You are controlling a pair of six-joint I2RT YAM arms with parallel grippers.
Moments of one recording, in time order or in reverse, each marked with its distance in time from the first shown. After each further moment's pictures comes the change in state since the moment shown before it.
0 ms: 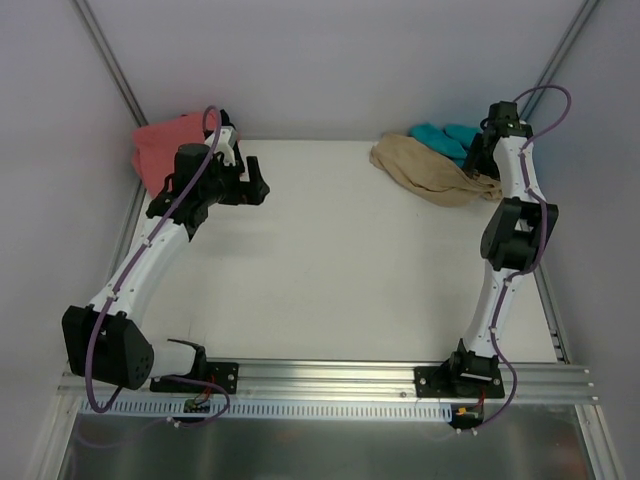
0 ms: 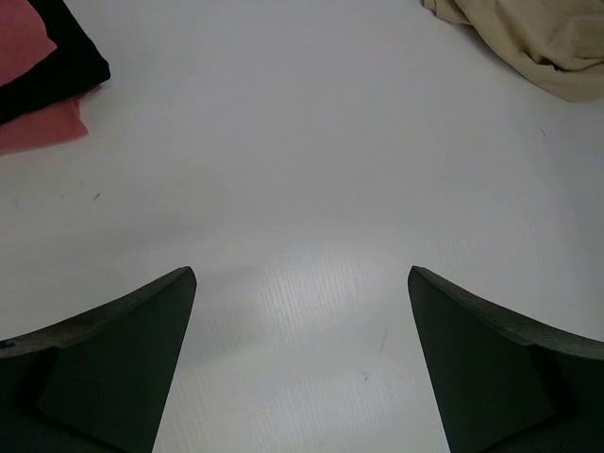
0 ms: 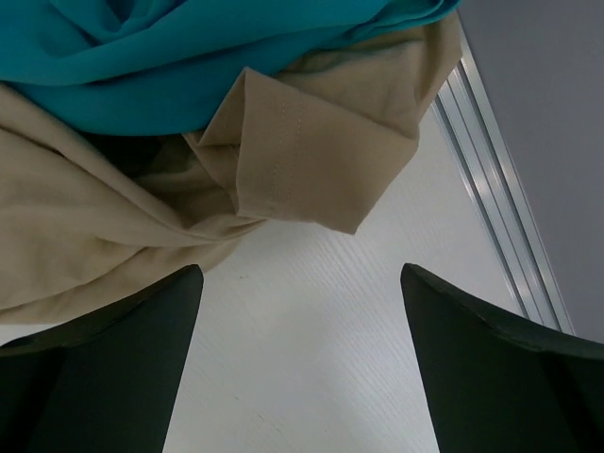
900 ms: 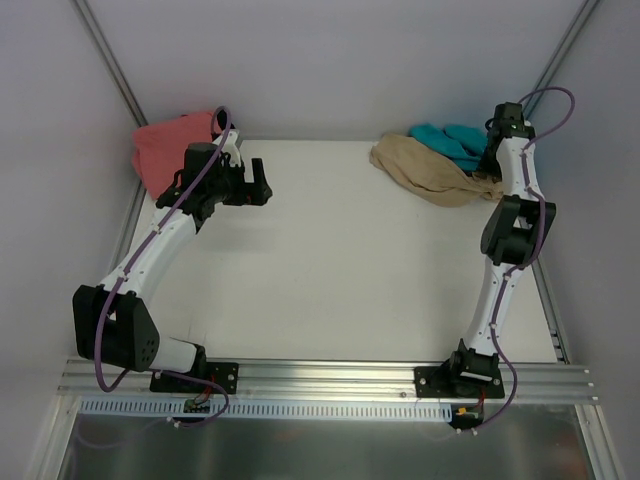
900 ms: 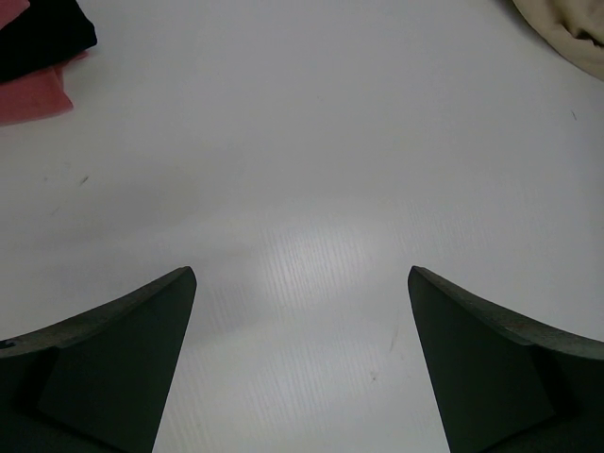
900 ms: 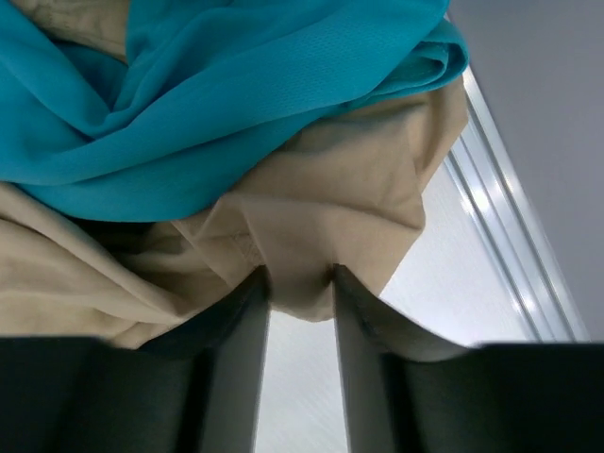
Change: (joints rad) left arm 0.000 0.098 0.015 -0.005 -0.001 -0.003; right arm -0.043 0.122 0.111 0.042 -0.030 0.004
